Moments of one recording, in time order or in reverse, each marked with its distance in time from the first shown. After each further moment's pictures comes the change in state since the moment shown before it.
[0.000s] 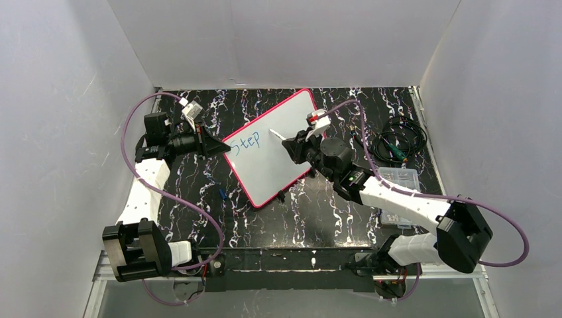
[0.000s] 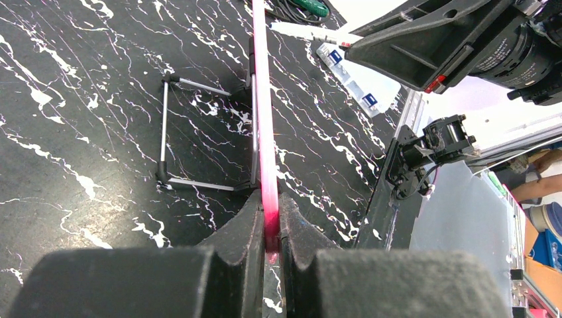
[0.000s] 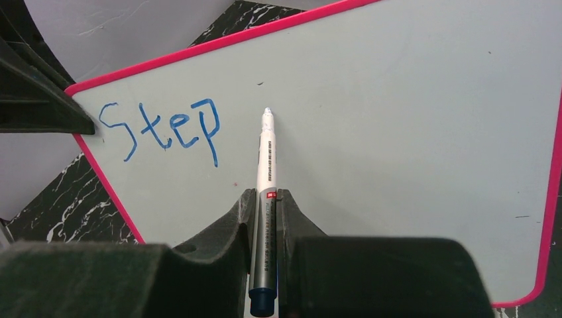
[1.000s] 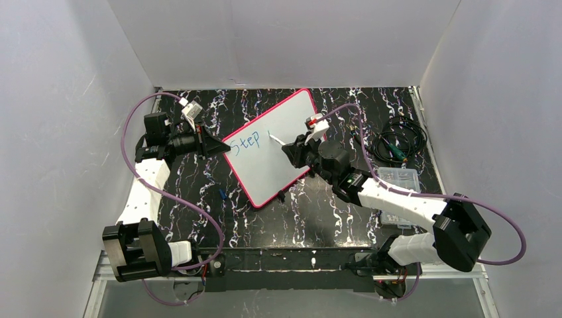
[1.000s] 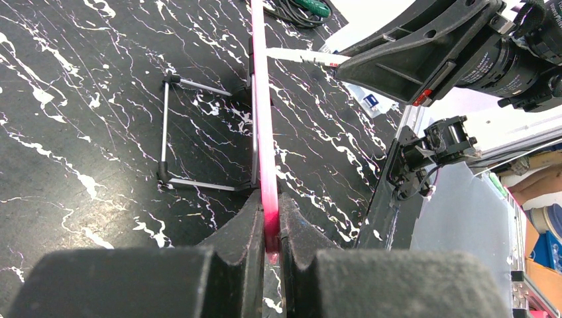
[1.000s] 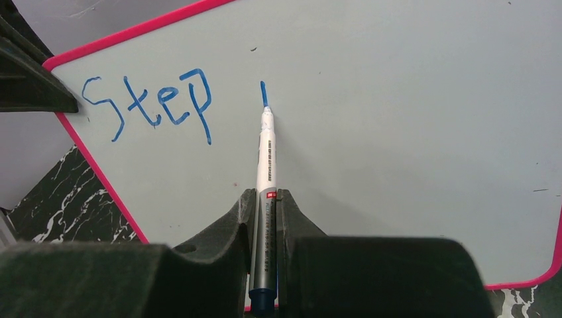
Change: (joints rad) left arm 0.000 0.000 0.000 0.000 -0.005 -0.001; right arm 0.000 0.024 -0.029 0.007 -0.007 0.032
